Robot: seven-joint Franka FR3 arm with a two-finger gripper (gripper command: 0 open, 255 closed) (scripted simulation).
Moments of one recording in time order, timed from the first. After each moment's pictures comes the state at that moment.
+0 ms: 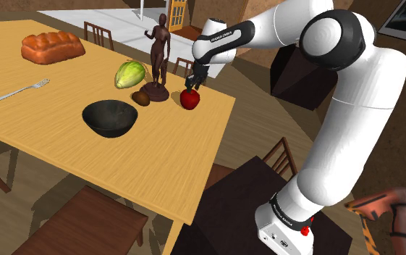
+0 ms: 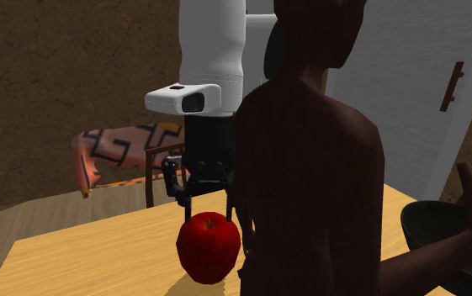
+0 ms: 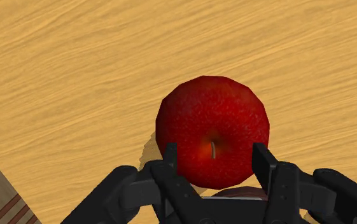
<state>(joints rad) -0.06 0.33 -0.05 -1.88 0.00 2.36 -0.29</state>
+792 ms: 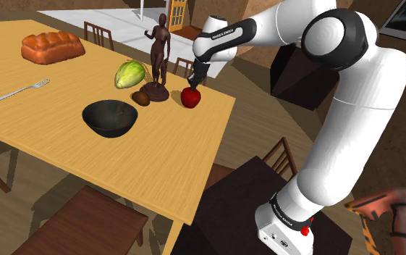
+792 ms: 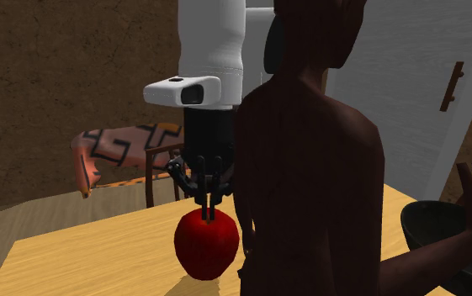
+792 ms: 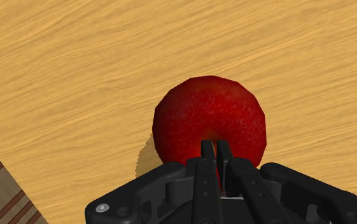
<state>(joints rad) -0.06 0.31 -0.05 -1.87 0.00 2.34 -0.29</state>
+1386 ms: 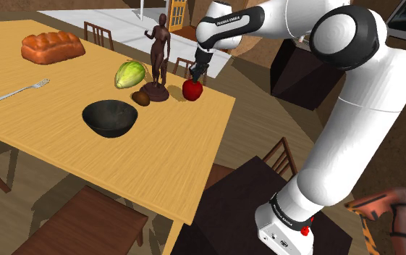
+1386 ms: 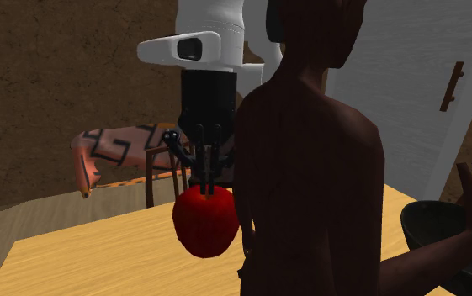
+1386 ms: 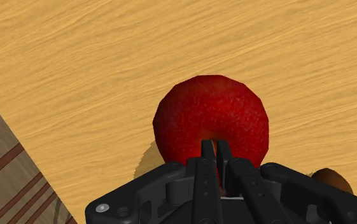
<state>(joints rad) -0.06 0.26 -0.05 -1.81 0.00 2.23 -0.29</state>
